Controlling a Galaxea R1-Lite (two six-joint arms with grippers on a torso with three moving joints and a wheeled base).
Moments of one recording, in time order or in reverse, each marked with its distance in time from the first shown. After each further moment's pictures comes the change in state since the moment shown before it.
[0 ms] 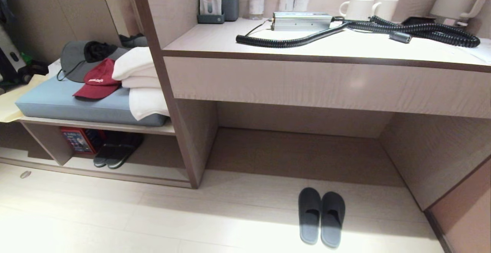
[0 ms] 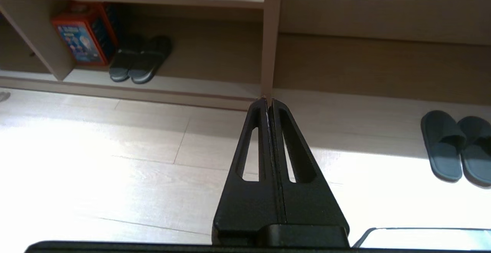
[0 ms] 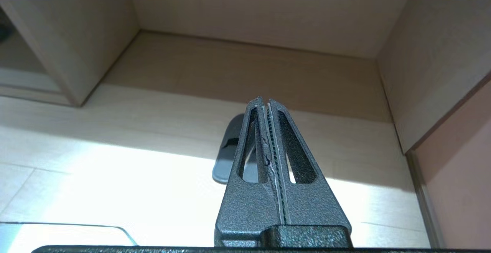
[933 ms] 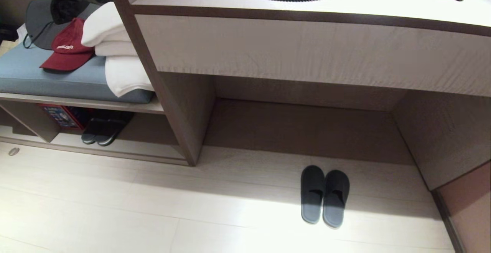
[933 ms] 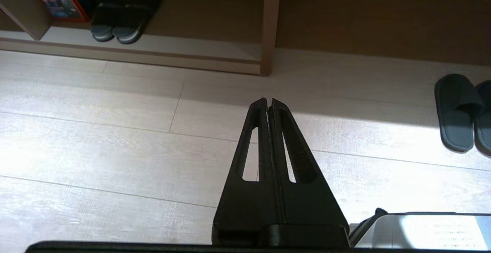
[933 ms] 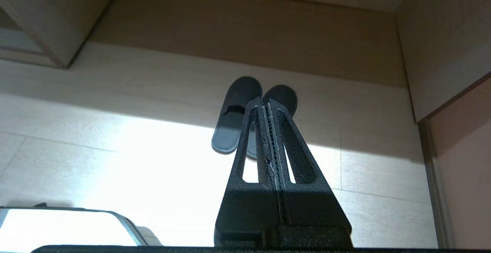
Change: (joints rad) left arm 0.000 0.000 0.000 0.000 0.000 -0.002; right arm 0.000 0.000 0.000 0.000 0.002 -0.001
